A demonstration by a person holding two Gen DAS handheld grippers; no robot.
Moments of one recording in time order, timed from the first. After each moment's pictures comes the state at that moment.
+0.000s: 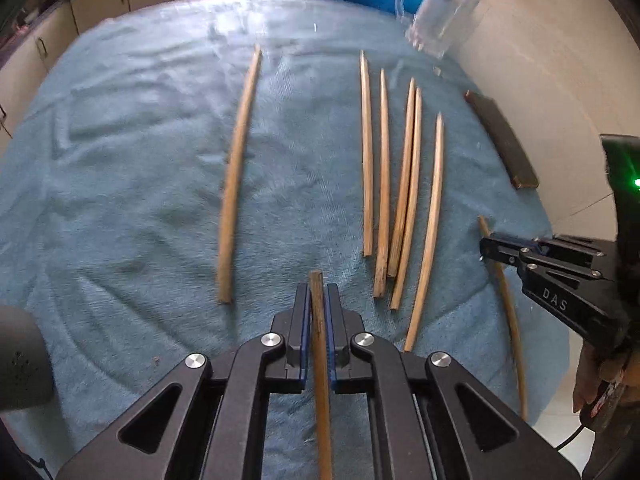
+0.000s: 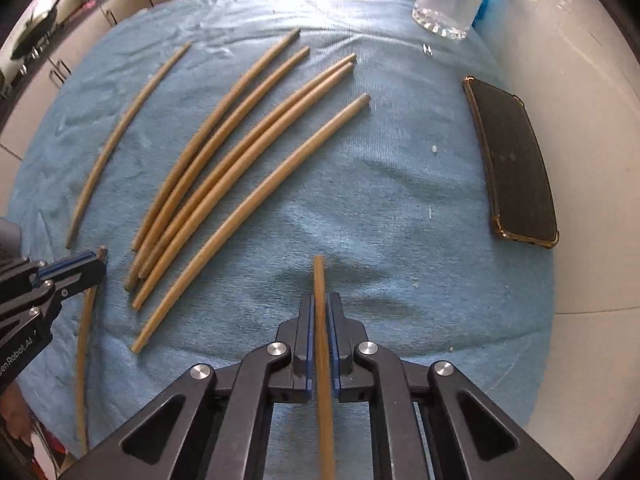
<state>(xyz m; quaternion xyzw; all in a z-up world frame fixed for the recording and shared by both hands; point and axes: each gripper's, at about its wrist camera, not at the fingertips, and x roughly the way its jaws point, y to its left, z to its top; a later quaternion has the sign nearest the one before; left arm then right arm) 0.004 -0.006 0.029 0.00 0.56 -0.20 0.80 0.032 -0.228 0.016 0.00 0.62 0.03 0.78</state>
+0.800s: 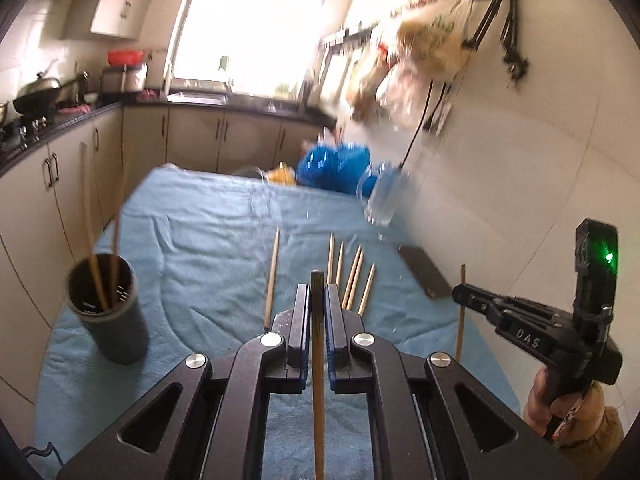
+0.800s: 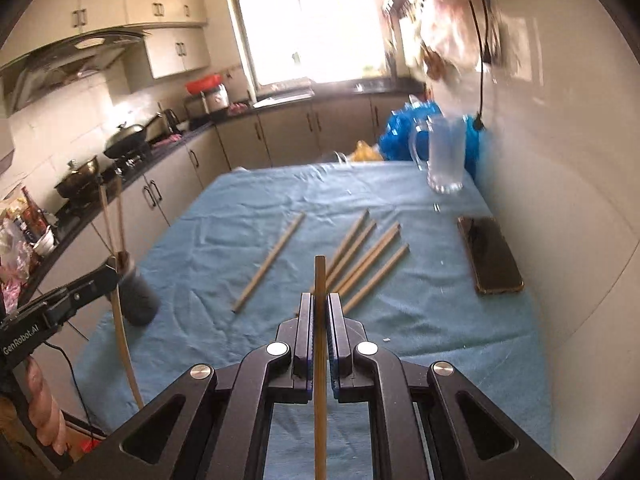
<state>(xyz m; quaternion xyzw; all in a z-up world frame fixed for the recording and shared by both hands) -0.154 0.076 0.170 -0.09 0.28 -0.20 0.94 -0.114 -0.201 0.150 0.07 0.34 0.10 0.93</state>
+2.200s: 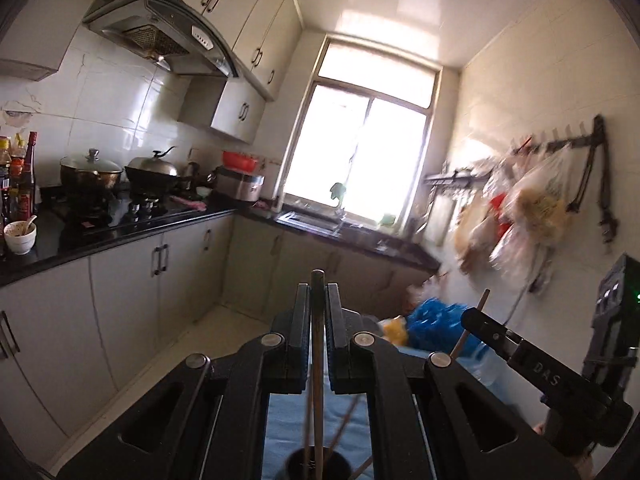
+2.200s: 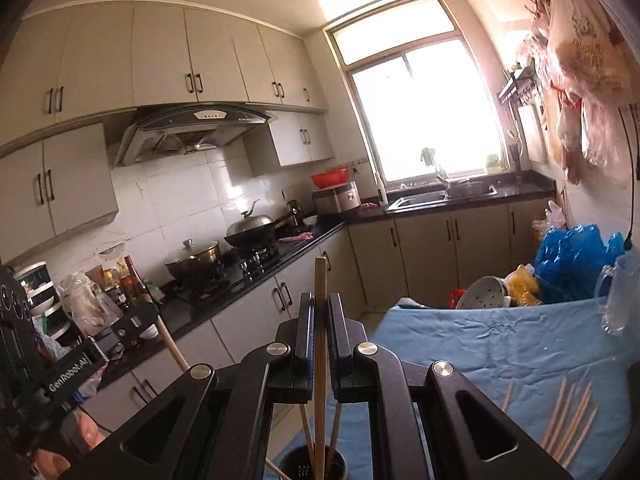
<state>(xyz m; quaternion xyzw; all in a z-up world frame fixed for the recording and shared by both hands) -0.106 0.271 0.274 -0.14 0.10 0.00 0.99 -0.019 0.023 0.267 0.12 0.16 0.28 0.94</state>
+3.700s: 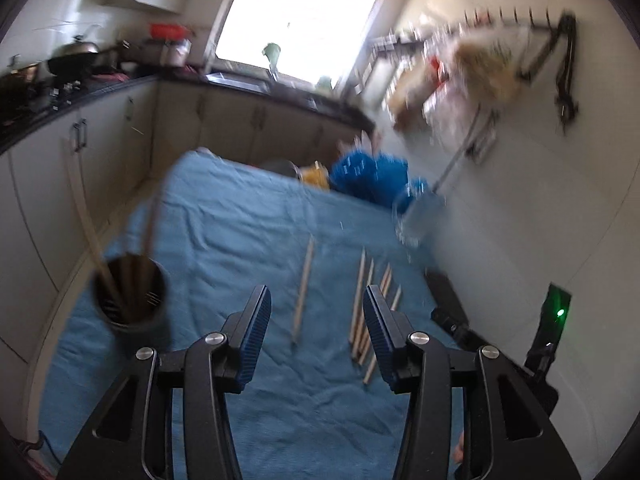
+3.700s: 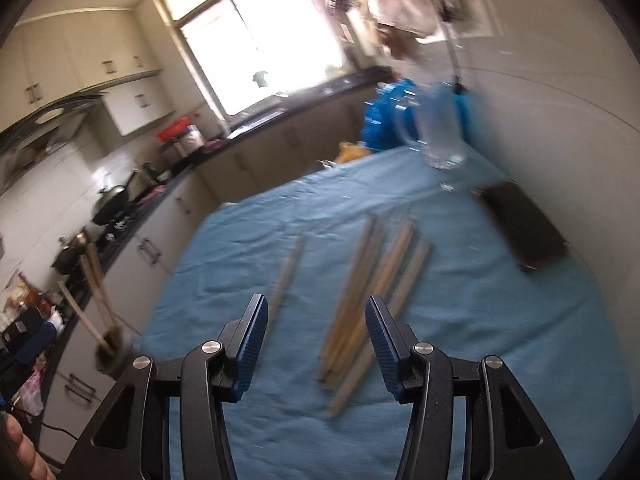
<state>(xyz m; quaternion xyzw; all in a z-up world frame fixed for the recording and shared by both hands) -0.111 0.090 0.173 -0.14 0.33 -0.15 0.92 -0.063 -0.219 0.100 0.20 0.34 0.05 0.92</state>
